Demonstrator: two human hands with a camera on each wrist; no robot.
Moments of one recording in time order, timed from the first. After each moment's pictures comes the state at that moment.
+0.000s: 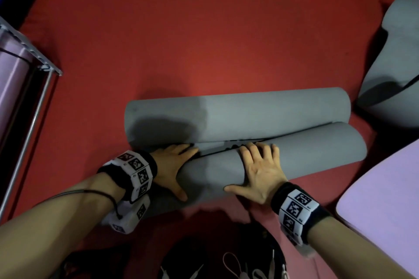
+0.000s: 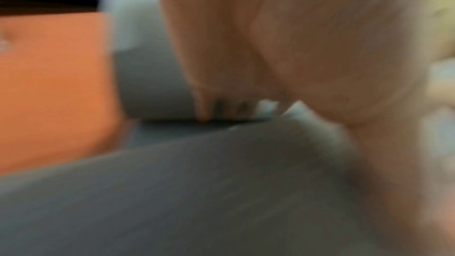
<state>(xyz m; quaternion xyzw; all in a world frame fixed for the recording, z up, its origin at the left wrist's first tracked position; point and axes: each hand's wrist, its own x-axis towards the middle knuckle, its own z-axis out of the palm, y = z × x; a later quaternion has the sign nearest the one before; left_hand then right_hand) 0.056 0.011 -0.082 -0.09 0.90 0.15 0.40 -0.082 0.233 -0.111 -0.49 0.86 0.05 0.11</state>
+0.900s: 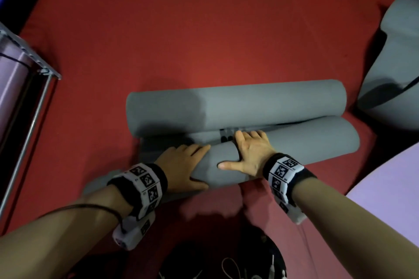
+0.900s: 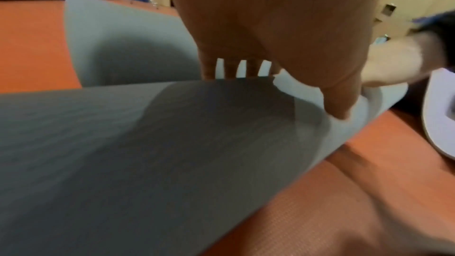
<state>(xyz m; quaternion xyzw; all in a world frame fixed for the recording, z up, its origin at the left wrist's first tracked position) 0.047 0.035 -0.096 -0.09 0.96 0.10 0.23 -0.130 0.189 -0.103 -0.54 0.82 0.04 0.18</state>
